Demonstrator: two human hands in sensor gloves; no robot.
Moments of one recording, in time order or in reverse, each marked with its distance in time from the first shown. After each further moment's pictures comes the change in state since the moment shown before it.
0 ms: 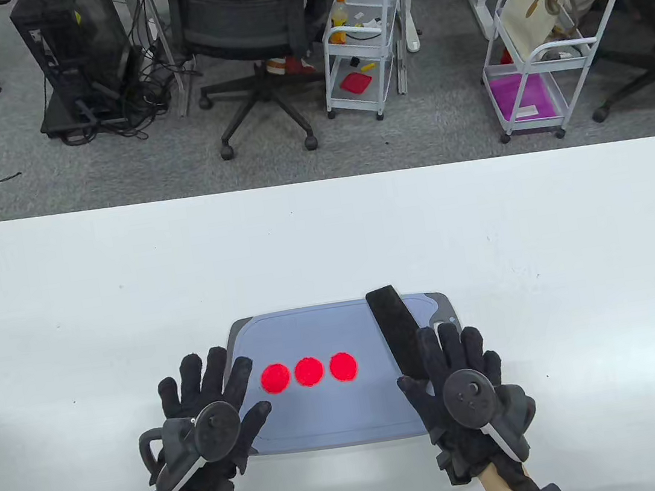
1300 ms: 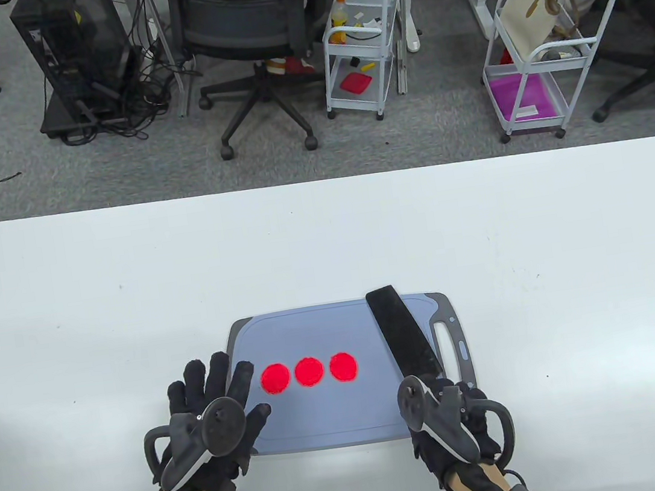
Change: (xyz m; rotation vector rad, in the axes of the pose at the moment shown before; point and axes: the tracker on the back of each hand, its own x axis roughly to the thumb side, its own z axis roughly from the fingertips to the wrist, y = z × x) left_hand 0.004 -0.006 -0.003 -0.079 0.001 -0.003; right_hand 0.032 0.037 0.005 0.170 0.094 0.453
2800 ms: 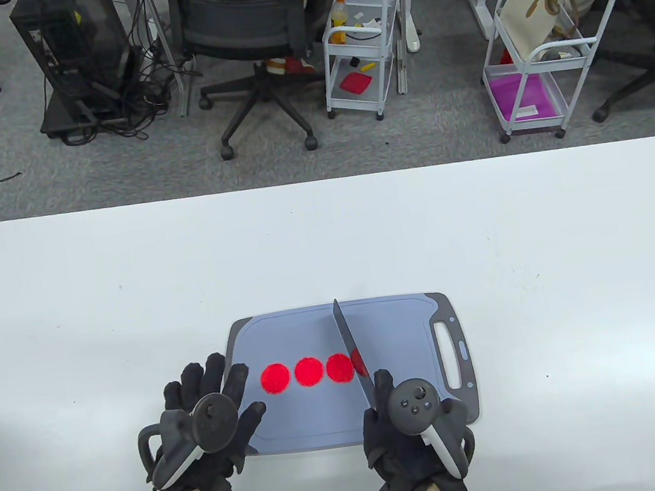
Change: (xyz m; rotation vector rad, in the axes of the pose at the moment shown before) left_hand -0.005 0.006 -0.002 -0.023 0.007 0.033; right_hand 0.027 0.000 0.025 0.209 0.032 -0.612
